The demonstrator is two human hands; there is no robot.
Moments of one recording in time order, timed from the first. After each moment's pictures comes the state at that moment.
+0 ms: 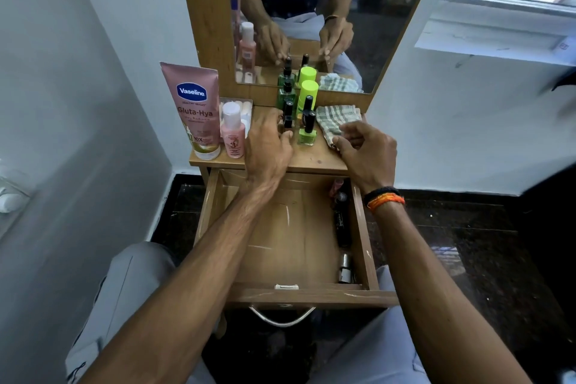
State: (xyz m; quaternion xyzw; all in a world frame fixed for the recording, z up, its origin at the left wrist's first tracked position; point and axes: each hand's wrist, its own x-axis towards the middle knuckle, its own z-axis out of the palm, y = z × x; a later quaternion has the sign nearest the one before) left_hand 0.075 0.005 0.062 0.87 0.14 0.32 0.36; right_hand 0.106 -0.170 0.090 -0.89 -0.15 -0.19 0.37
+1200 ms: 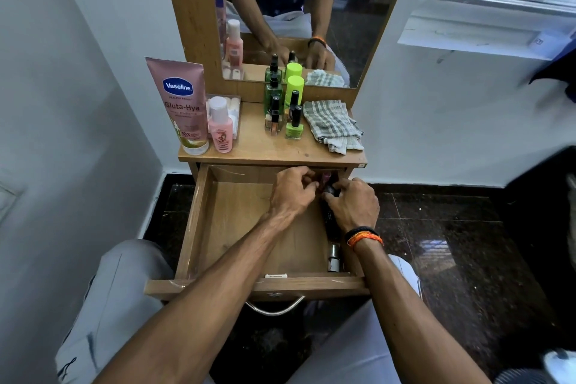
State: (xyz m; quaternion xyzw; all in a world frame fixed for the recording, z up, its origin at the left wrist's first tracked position) left_hand 0.048 -0.065 -0.003 0.88 0.09 0.10 0.46; right_hand 0.057 -0.200 0.015 -0.97 -0.01 -0.06 0.23
